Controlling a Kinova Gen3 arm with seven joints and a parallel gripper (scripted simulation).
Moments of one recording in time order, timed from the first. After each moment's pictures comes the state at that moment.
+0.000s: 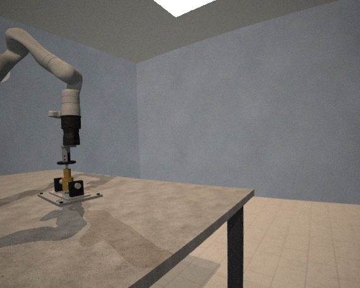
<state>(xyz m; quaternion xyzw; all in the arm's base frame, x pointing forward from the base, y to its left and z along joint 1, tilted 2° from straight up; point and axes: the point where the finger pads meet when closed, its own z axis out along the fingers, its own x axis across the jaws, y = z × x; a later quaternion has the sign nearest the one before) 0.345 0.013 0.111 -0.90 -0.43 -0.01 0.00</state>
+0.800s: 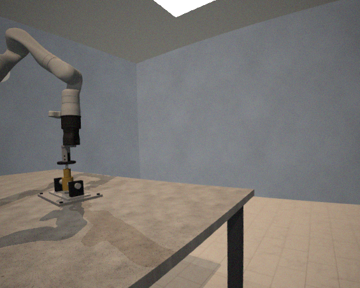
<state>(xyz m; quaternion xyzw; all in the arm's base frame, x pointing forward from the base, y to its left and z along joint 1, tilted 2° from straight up) 0.345 0.013 0.111 -0.90 -0.43 -0.01 0.00</state>
